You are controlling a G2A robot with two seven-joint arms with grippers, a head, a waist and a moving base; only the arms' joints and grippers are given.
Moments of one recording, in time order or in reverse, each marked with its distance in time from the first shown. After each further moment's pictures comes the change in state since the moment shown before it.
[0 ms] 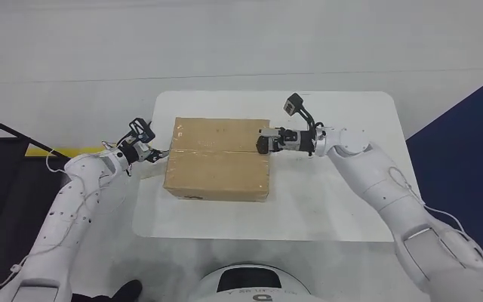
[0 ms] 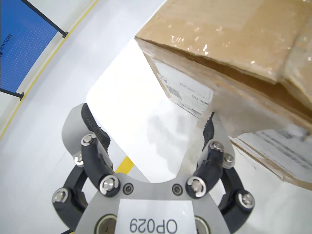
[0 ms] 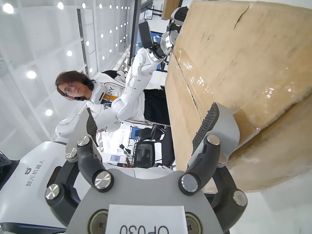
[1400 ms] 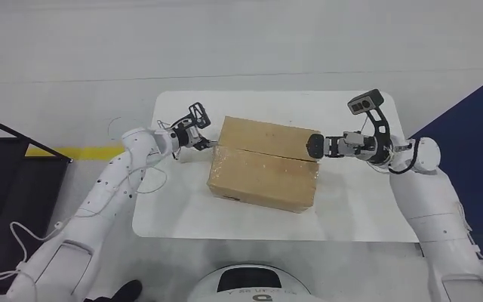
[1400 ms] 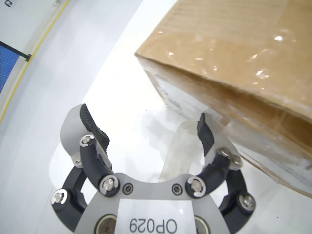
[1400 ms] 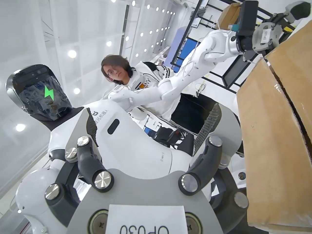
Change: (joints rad) left arm -0.228 -0.122 0.296 0.001 -0.147 0.036 -0.222; right arm -0.346 0.147 0.536 -0.387 0.253 0.100 0.315
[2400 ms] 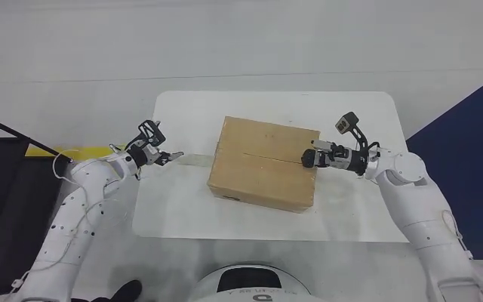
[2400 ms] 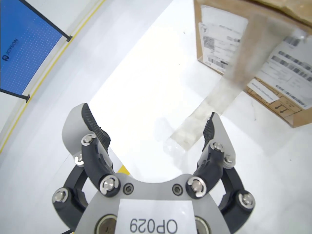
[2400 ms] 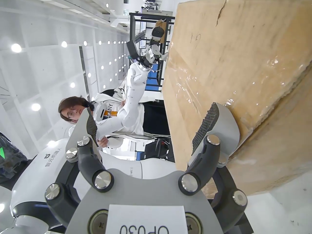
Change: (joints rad) left arm 0.392 0.115 -0.356 -0.276 0.088 -0.014 0.093; right arm -0.038 -0.003 -0.061 0.141 -0.326 0.054 -0.222
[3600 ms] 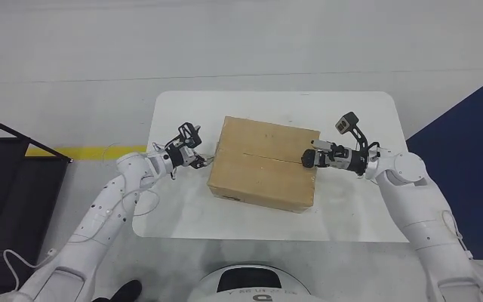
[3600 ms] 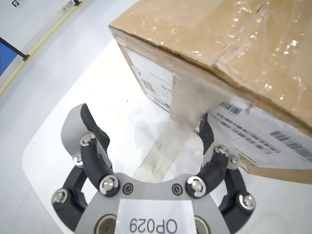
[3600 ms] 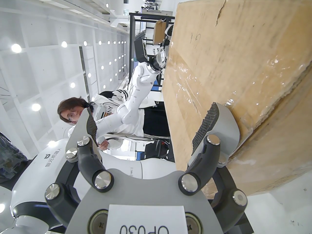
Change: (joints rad) left arm -0.221 -0.089 0.306 0.212 -0.114 0.018 0.064; right arm 0.000 0.000 0.000 0.000 0.000 0.000 0.000
